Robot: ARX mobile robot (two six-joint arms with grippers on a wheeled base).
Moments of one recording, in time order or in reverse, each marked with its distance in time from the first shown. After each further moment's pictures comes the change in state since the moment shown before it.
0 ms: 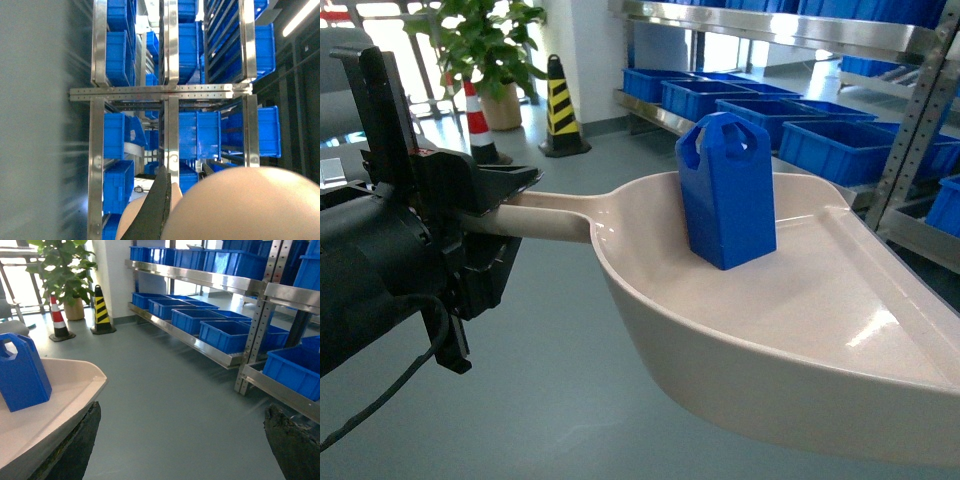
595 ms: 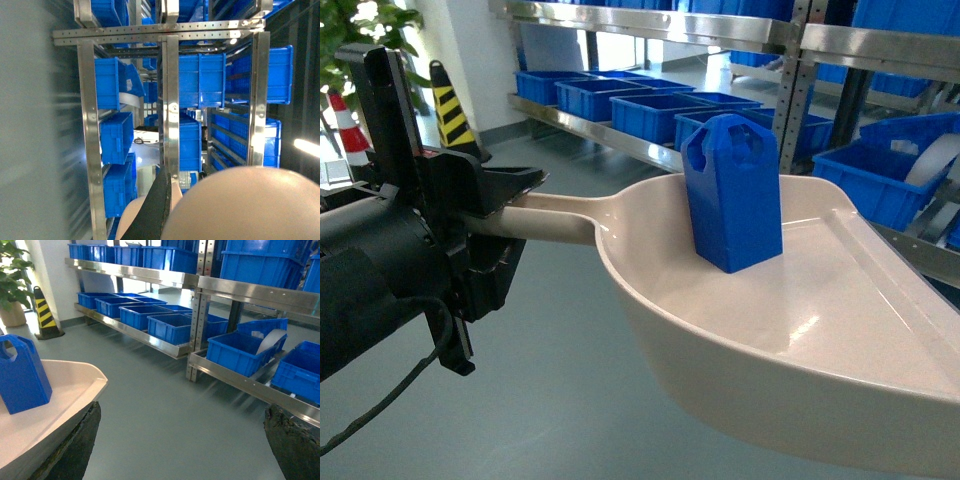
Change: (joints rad) left arm 0.000 0.000 0.000 0.000 0.003 0.000; right arm 0.000 0.000 0.000 0.000 0.000 0.000
